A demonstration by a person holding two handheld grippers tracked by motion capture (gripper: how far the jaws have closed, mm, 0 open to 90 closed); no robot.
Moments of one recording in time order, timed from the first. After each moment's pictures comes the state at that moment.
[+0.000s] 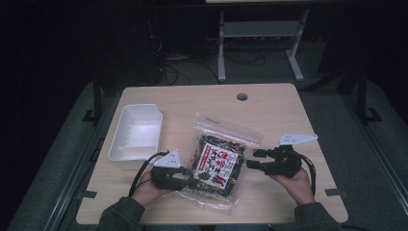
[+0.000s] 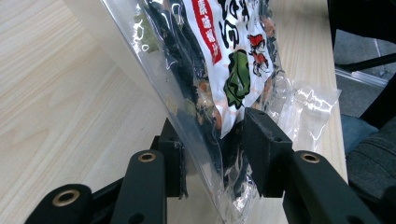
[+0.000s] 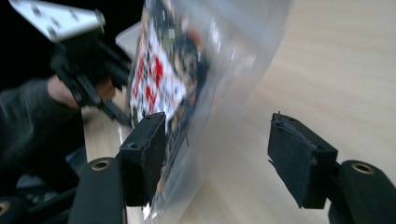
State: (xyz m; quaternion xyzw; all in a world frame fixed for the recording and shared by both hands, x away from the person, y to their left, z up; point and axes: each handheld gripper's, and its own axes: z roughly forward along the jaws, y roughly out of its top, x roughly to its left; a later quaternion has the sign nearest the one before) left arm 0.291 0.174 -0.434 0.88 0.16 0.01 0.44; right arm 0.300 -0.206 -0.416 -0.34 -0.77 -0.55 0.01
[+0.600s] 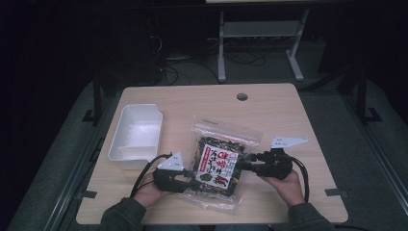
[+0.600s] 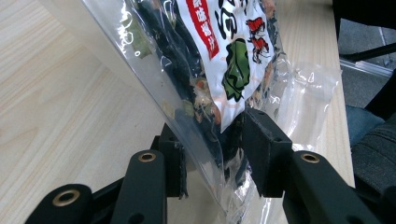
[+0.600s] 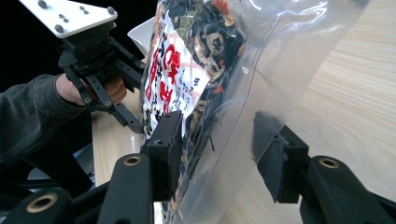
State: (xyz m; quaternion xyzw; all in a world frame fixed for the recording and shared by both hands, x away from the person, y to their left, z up) left arm 0.287 0.167 -0.439 0.89 0.15 0.02 0.43; right arm 0.301 -0.189 -0.424 -0.32 -0.76 -0.56 0.03
